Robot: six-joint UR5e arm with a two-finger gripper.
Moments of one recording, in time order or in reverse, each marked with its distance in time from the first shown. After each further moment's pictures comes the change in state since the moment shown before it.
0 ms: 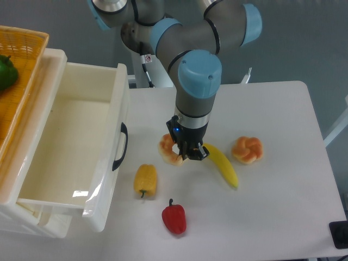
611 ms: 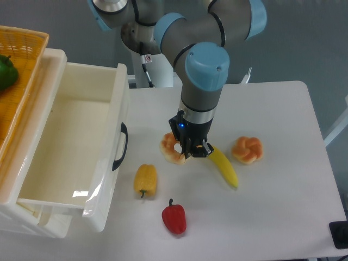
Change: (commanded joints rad) arm 0.003 0.032 0.003 -0.009 -0.035 -0.055
